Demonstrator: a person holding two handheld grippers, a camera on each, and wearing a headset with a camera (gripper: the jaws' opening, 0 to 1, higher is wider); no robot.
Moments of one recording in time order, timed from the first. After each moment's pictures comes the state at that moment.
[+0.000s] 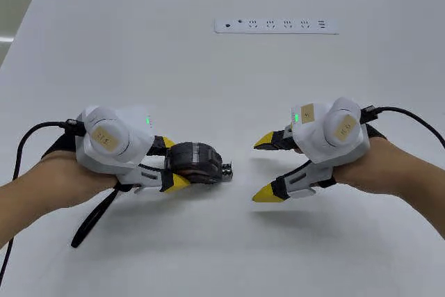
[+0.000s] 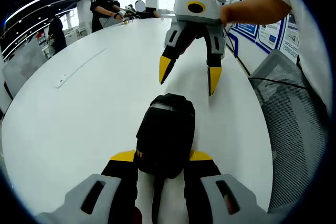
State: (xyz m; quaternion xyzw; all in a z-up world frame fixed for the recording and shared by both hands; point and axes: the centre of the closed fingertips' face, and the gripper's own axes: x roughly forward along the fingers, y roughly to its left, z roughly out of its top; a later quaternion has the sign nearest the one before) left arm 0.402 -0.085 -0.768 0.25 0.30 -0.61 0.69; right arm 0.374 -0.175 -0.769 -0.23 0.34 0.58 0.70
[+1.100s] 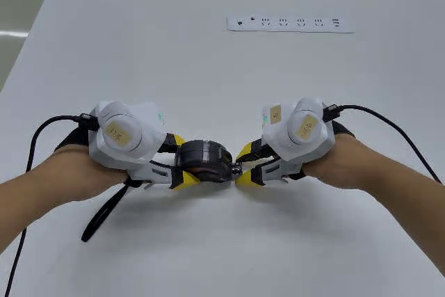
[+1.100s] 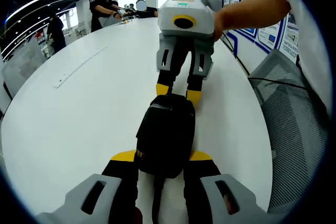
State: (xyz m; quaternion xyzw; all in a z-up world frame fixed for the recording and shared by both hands) left arm 0.404 -0.085 -0.770 0.25 0.30 -0.61 0.68; right arm 0.388 -0.139 -0.793 -0.24 0.34 0.60 0.68
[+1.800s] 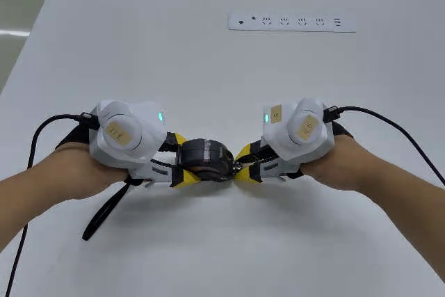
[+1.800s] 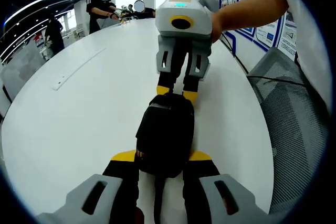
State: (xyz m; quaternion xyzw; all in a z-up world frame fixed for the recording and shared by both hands) left arm 0.403 -0.086 -0.770 0.26 0.29 -0.62 0.68; right arm 0.388 -0.135 -0.793 -0.24 0.33 0.60 0.69
